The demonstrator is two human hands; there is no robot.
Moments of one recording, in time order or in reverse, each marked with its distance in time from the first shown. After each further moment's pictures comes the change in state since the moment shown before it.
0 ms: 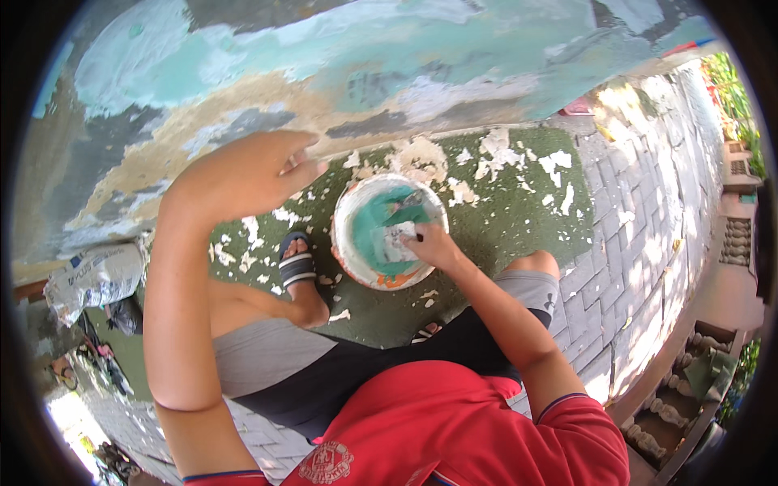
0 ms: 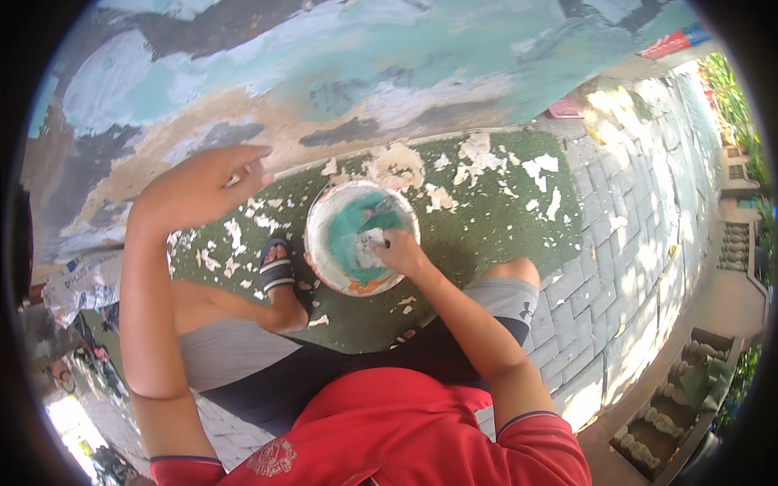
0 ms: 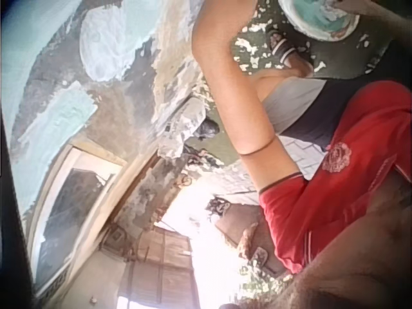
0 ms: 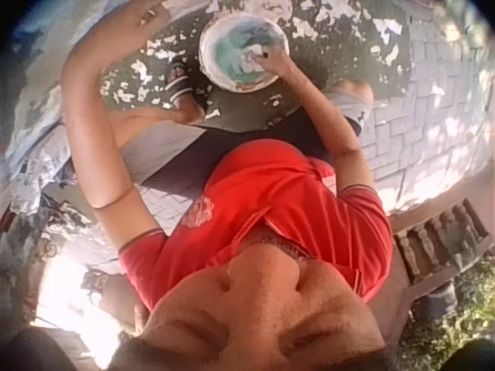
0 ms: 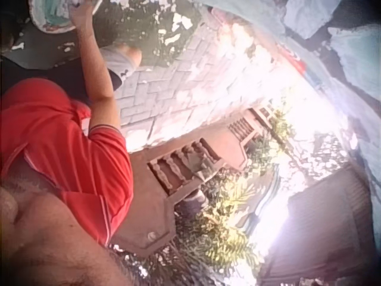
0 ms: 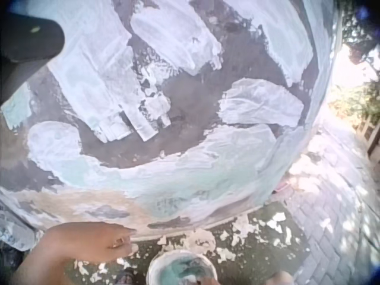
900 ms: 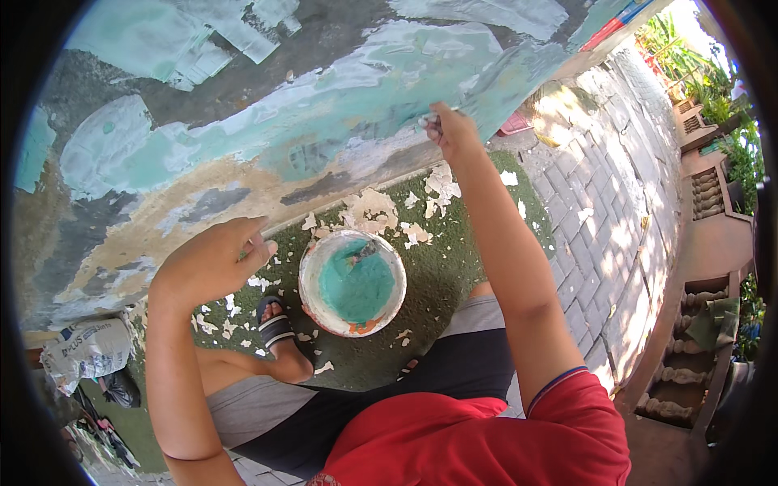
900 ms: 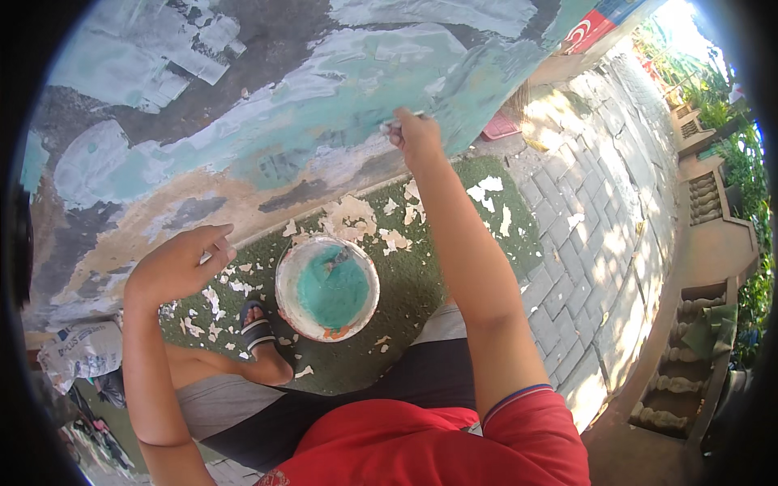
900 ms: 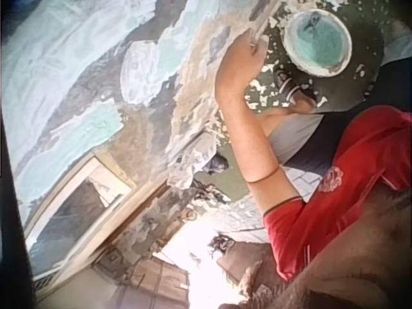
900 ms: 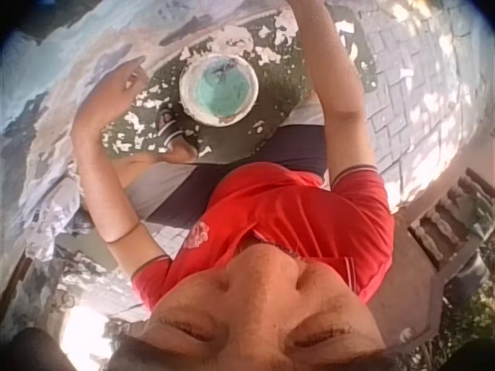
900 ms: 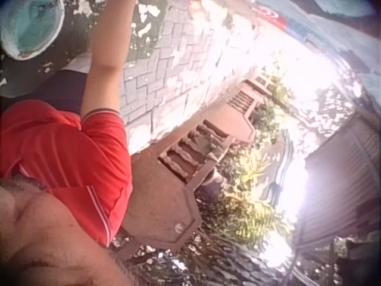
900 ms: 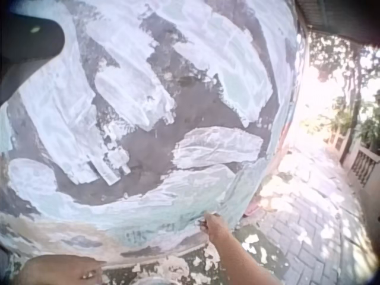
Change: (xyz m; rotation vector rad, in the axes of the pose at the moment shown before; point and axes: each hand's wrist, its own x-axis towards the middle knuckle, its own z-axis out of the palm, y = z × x) left_hand -0.014 0.006 0.001 -0.047 0.047 0.105; right_hand 0.090 -0.096 -0.269 1.182 0.632 -0.007
